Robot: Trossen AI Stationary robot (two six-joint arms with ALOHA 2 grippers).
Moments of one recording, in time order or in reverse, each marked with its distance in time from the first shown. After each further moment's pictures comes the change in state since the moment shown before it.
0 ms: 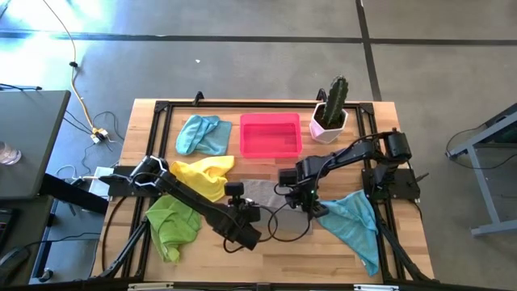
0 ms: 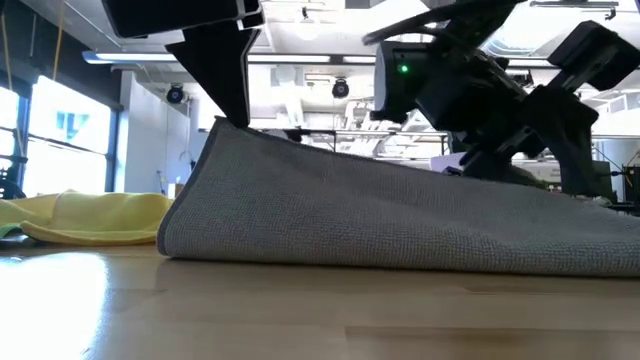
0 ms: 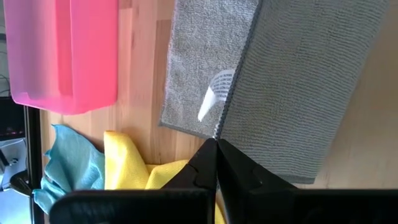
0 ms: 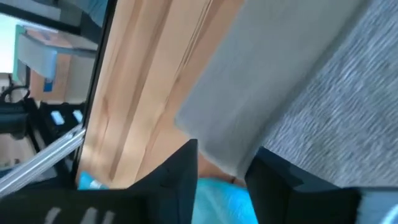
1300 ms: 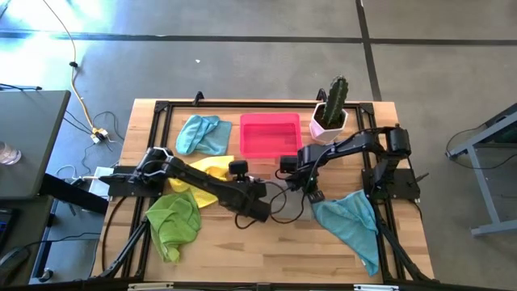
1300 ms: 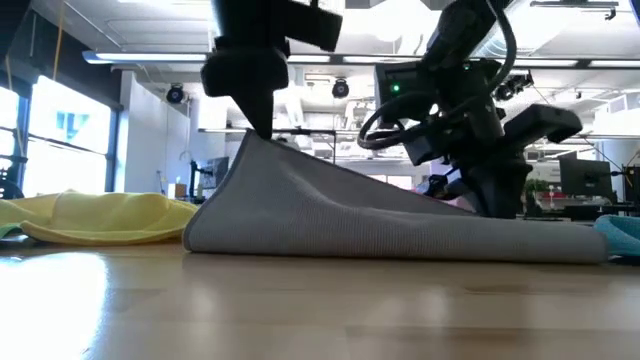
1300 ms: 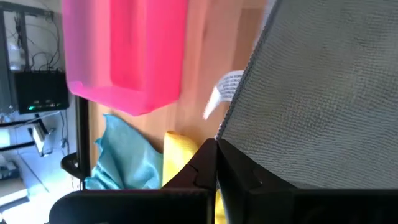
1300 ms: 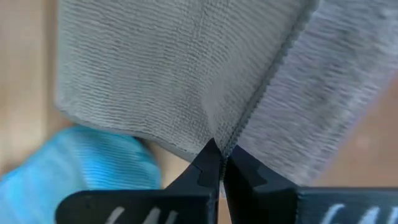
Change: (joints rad) left arm 0.183 0.000 0.000 -0.054 -0.077 0.097; right arm -0.133 -0.014 0.000 -0.056 0.421 -0.006
